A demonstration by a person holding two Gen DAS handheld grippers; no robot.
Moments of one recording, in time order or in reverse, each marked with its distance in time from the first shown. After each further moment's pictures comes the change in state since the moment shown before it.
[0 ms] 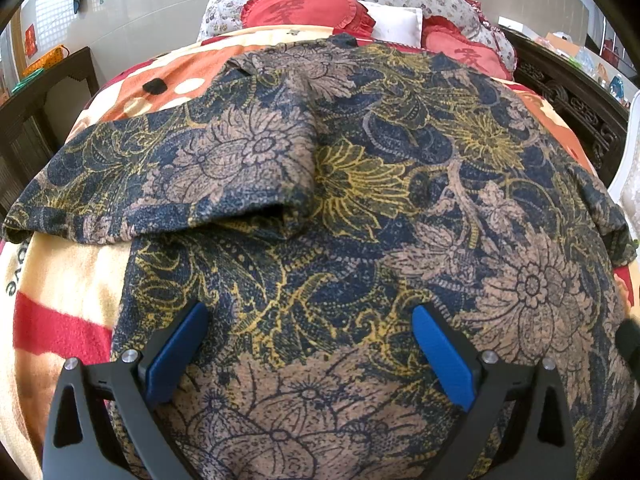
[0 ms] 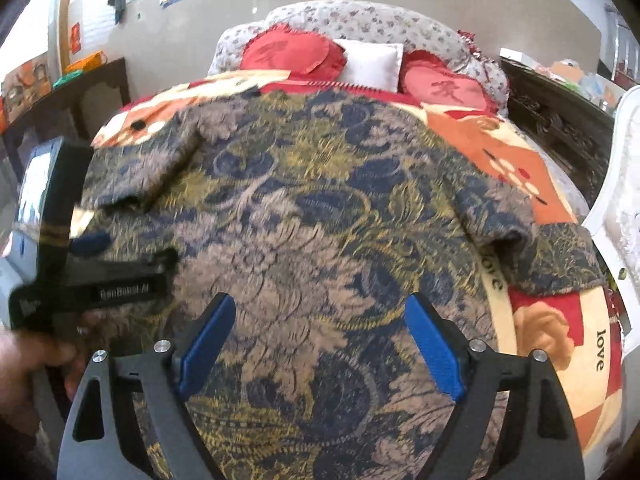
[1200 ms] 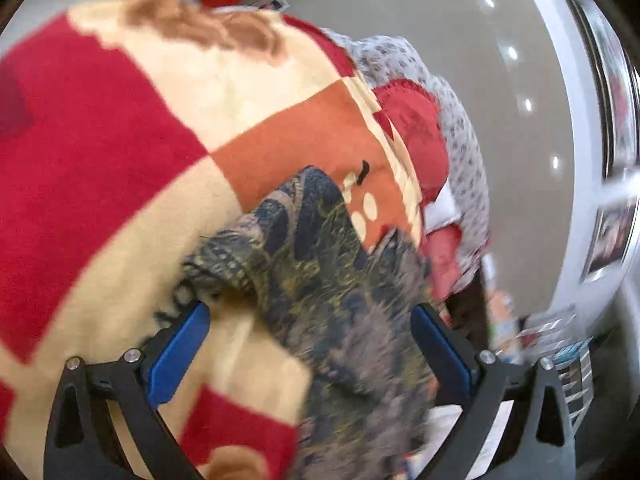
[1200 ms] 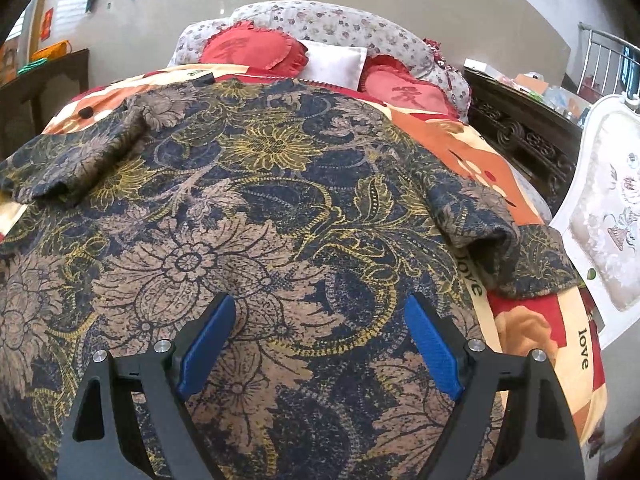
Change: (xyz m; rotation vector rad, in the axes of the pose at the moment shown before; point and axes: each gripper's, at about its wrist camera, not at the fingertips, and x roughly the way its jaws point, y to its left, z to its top) left arm -0.005 0.285 0.026 -0.960 -0.023 -0.573; right arm 0.044 0.003 -0.016 -0.024 -0.011 -0.184
